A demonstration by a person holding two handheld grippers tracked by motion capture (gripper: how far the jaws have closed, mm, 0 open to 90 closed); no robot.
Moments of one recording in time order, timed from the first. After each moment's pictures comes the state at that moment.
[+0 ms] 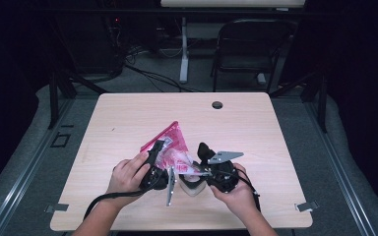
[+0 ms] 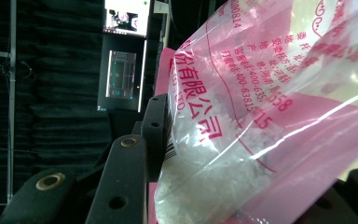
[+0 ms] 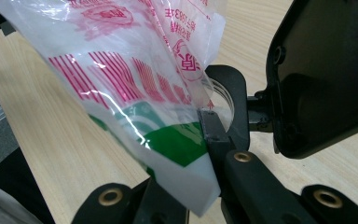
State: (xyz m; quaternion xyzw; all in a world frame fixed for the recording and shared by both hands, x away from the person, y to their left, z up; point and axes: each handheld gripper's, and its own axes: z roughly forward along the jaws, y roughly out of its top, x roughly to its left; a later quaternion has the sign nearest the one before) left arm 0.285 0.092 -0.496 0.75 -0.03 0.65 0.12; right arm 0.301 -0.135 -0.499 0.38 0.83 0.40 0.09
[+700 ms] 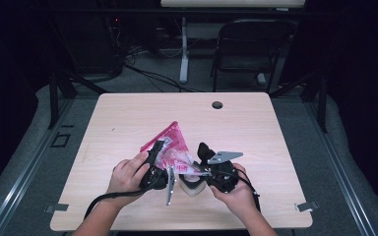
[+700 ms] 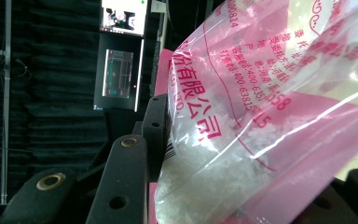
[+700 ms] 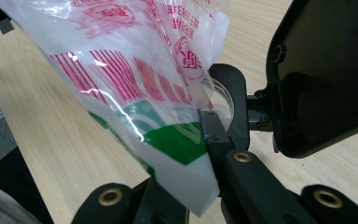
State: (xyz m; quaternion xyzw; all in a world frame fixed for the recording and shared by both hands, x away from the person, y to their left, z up) left arm 0.286 0.093 -0.497 0.76 -0.03 0.64 0.12; right arm 0.301 -0.134 -0.499 0.38 0.83 0.40 0.09
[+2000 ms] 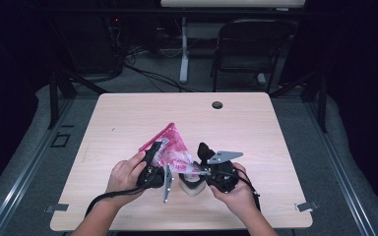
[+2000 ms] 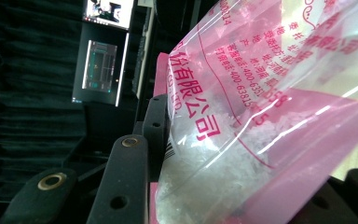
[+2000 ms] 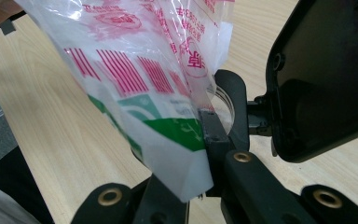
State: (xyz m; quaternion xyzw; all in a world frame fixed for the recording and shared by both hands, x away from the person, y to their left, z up) left arm 0.292 0.102 -0.500 0.78 0.00 0.61 0.14; right arm 0.299 -0.133 -0.494 0.37 0.83 0.40 0.10
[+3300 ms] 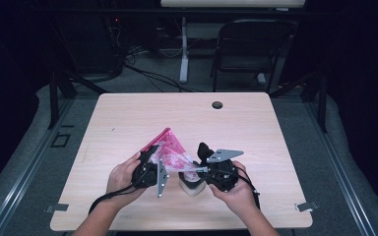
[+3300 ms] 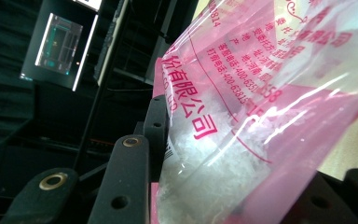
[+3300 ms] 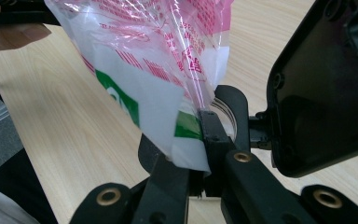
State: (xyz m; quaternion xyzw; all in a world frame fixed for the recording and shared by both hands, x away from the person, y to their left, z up) left arm 0.300 0.115 -0.507 0.82 0.07 0.54 0.20; right arm 0.299 -0.131 -0.486 0.36 0.83 0.41 0.10
